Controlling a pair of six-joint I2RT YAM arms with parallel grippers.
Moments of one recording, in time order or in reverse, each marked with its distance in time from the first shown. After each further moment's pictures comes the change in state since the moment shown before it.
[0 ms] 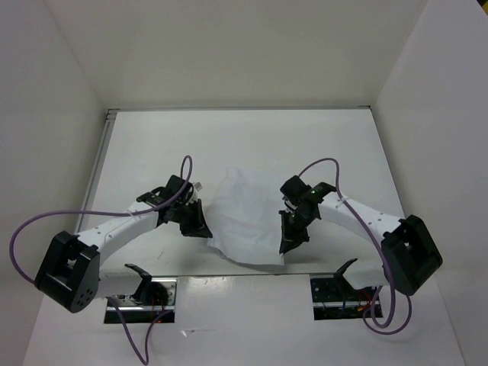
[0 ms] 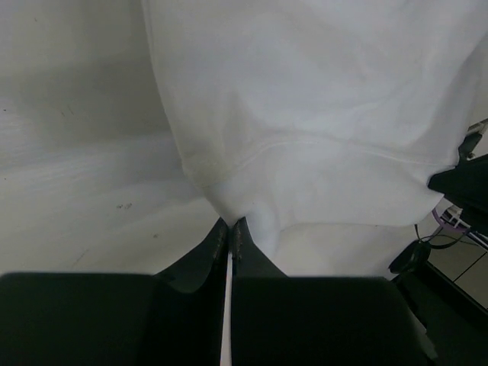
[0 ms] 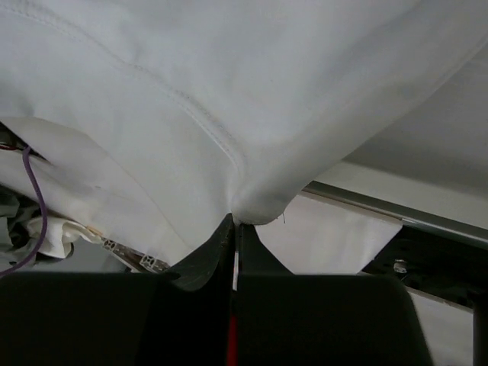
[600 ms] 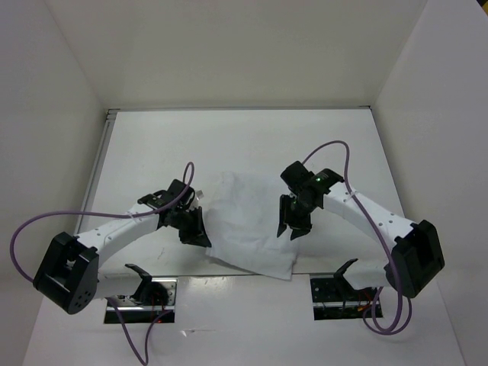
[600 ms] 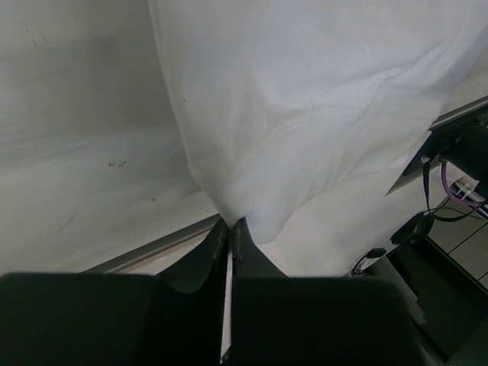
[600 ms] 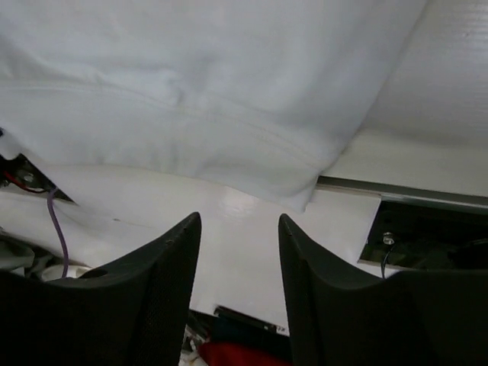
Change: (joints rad) left arm -0.030 -0.021 -0.013 -0.090 0.047 -0.013; right arm -0.001 -0.032 0.179 -0.171 0.158 0.083
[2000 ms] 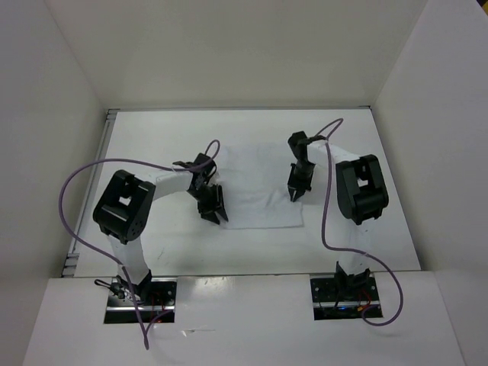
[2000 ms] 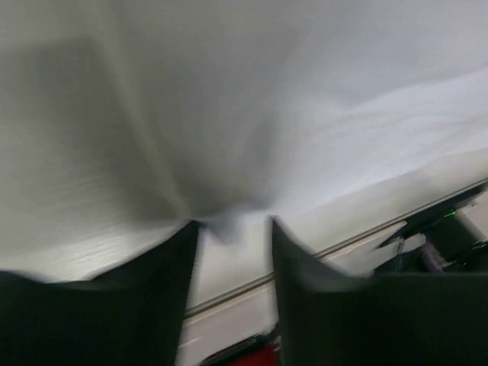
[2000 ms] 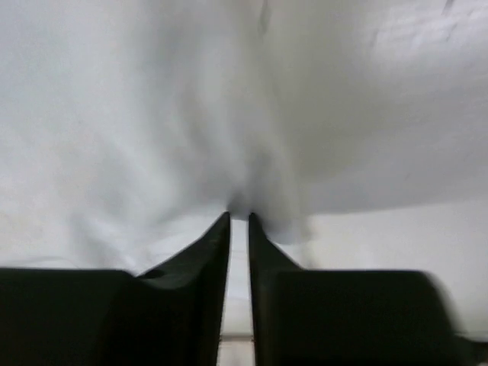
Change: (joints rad) left arm 0.046 0.612 0.422 0.006 -0.026 0.053; right arm -0.335 0.666 0.382 0.133 0.163 -0.161
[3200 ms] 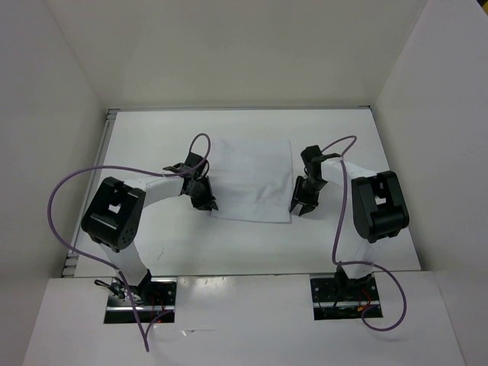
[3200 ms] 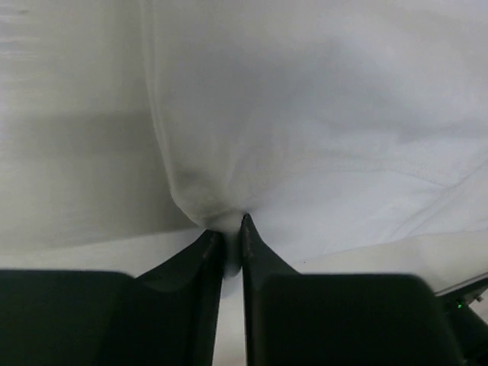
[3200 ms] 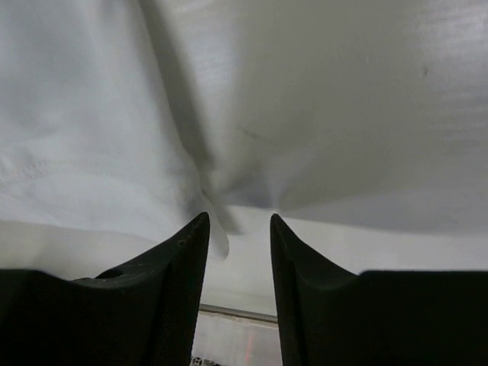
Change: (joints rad) left arm 0.042 -0.108 -0.107 0.219 -0.234 -0.047; right arm -0.057 -0.215 -0.303 0.192 -0.147 -0.050
